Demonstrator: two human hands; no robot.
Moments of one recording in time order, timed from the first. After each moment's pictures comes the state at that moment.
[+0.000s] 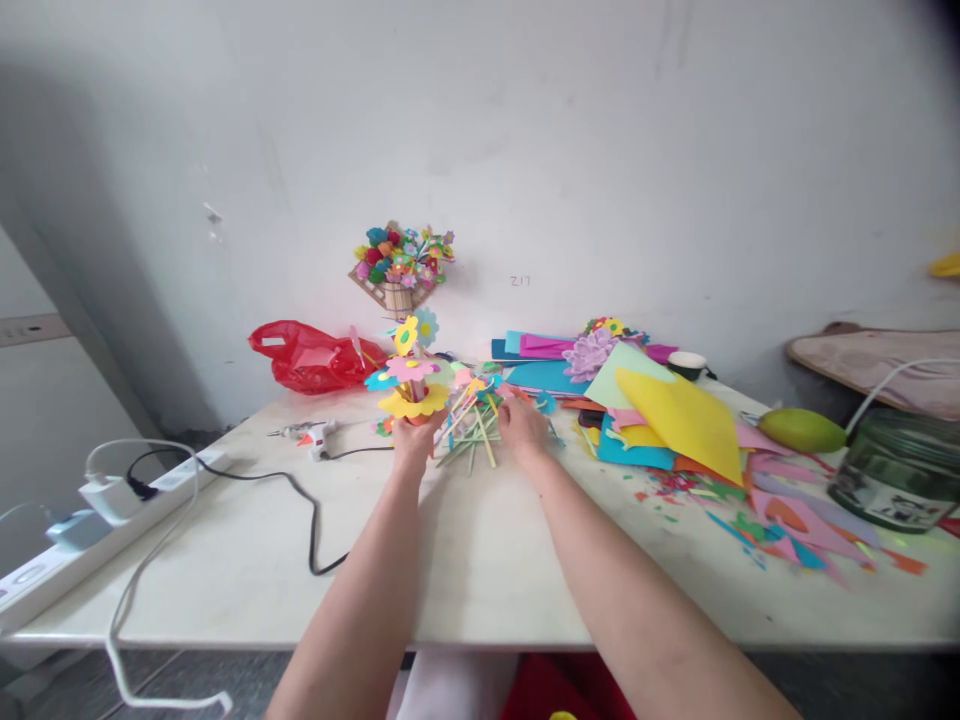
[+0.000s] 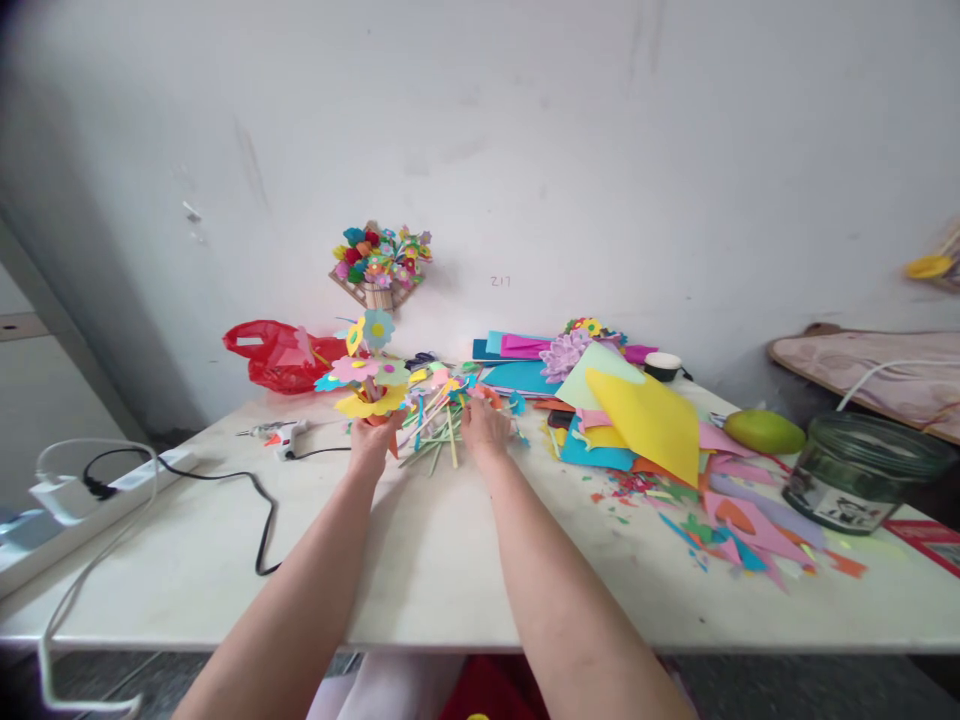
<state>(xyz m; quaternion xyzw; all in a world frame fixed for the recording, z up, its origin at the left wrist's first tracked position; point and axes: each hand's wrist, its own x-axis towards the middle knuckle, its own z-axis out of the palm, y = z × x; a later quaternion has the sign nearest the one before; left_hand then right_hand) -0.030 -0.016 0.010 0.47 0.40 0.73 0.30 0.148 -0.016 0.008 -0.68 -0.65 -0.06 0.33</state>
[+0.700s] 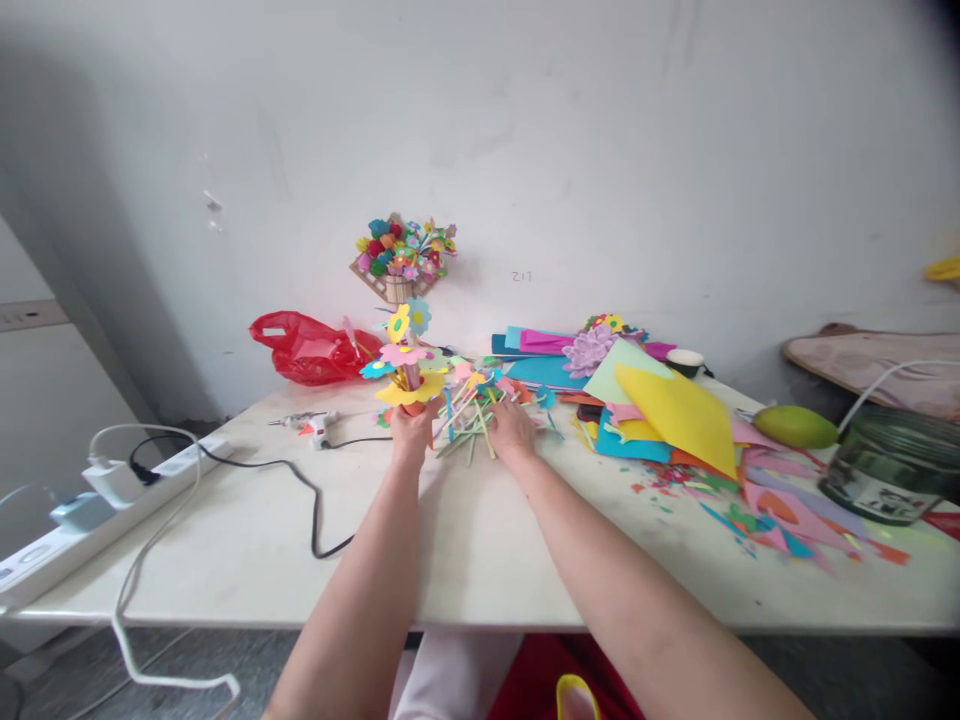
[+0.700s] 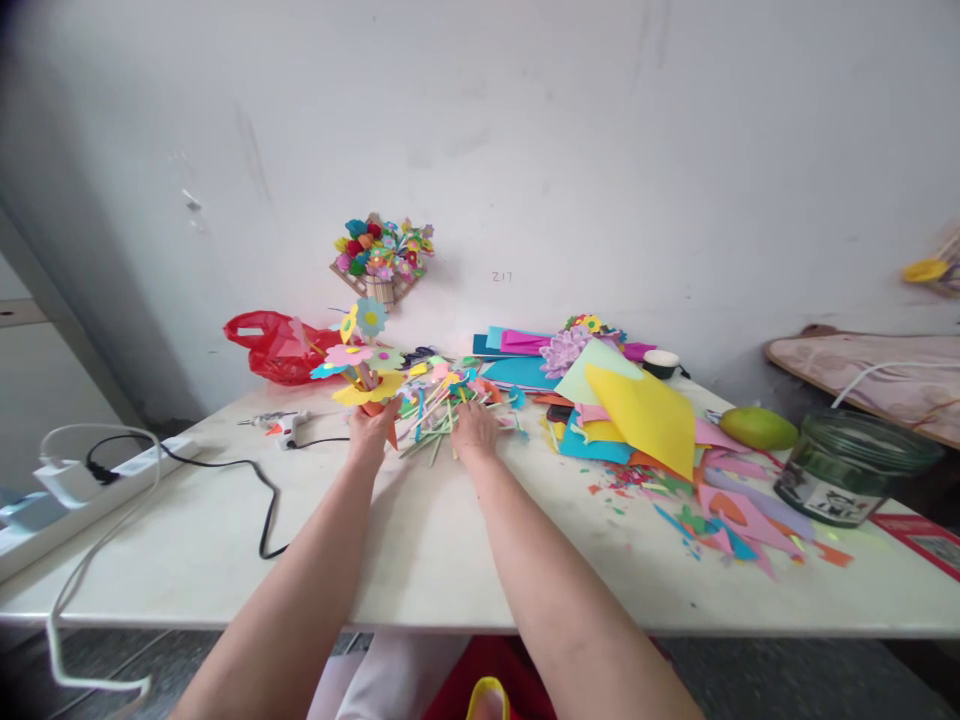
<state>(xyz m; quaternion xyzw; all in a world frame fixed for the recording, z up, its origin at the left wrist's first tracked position) -0.032 -0.014 0.012 0.43 0.42 0.74 0.31 0.134 -0.018 -0.011 -0.62 -0.70 -0.09 0.33</state>
